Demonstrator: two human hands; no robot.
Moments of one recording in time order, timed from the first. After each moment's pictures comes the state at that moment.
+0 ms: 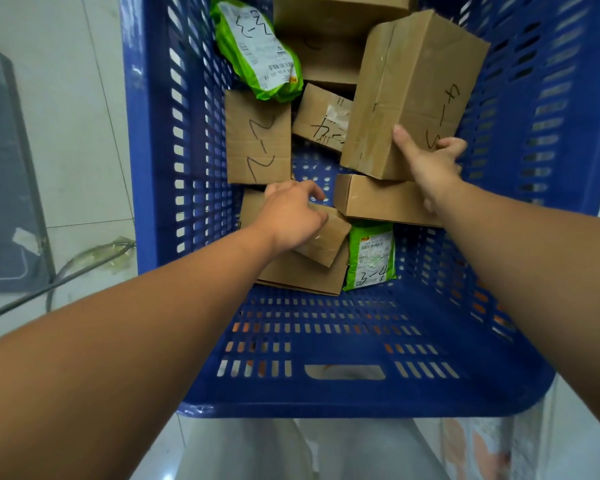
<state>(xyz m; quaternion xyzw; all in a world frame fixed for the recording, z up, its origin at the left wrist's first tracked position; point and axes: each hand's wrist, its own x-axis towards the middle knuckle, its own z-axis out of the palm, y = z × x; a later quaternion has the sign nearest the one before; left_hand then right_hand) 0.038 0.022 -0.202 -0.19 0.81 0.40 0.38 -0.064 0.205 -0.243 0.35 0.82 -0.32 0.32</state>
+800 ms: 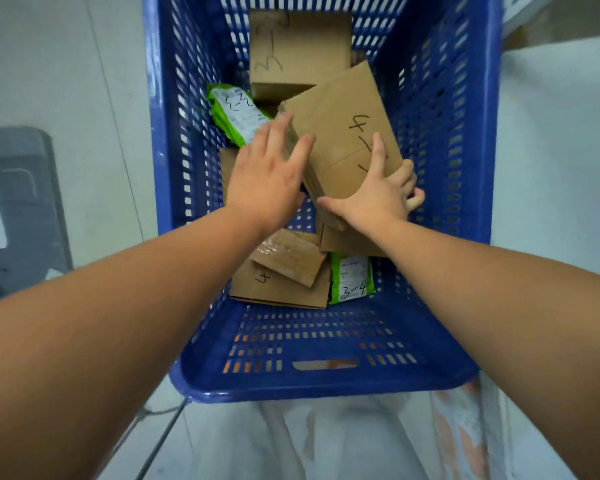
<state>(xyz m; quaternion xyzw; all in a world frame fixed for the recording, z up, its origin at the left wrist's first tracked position) -0.021 0.009 -0.117 0.04 0.98 0.07 0.17 -0.046 0.167 -0.149 0.11 0.95 -0.09 0.29</state>
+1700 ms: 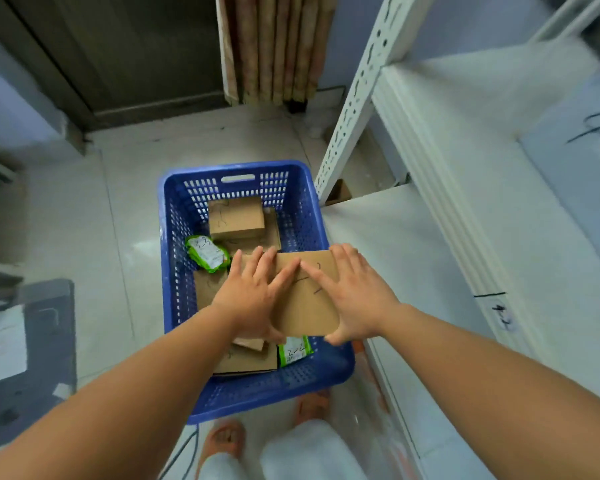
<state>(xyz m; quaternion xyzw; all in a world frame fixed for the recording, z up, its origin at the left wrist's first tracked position) 0.028 0.075 0.140 0.23 0.94 -0.02 0.24 0.015 0.278 0.175 -0.27 0.92 0.09 0.25</state>
